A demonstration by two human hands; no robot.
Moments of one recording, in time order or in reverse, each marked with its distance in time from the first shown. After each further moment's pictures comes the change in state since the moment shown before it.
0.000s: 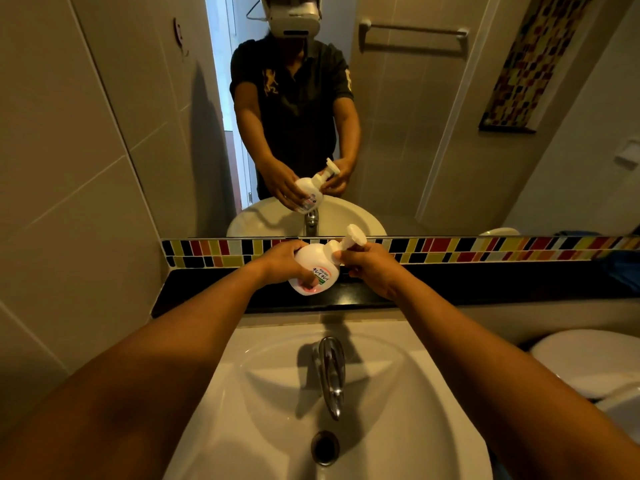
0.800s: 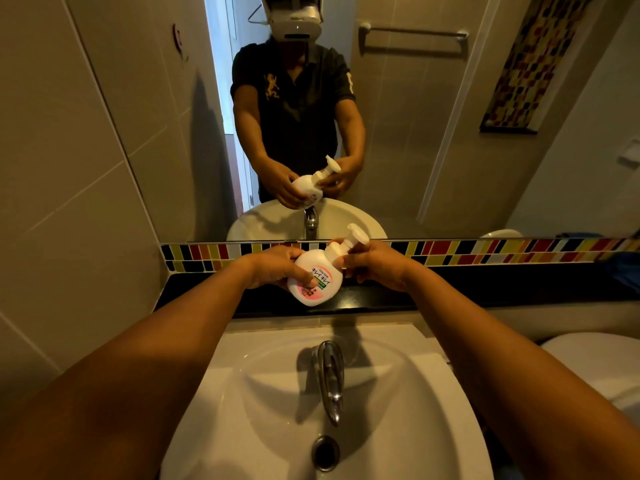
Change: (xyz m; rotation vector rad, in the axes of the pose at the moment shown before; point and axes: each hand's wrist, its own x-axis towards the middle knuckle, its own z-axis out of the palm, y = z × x) left_hand 0.001 0.000 -0.014 -0.196 -0.233 -0.097; right_hand -0.007 -0.025 -0.022 -0.216 -0.267 -0.008
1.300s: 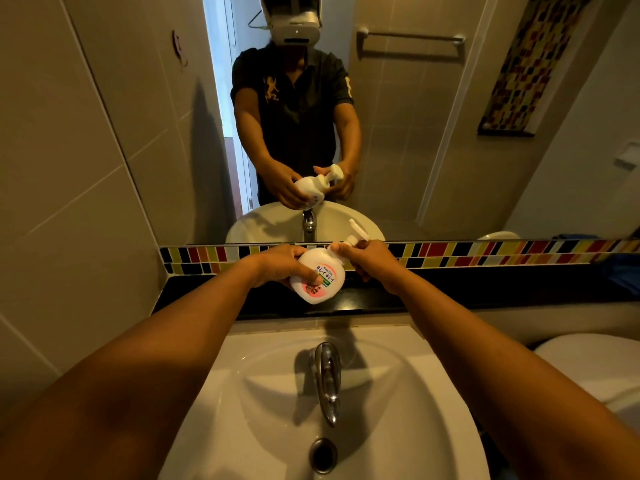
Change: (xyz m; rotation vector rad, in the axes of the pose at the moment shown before) left_hand 0.004 0.013 0.007 0.010 0.027 0.023; right_hand 0.005 0.001 0.012 -0.160 0.322 -0.048
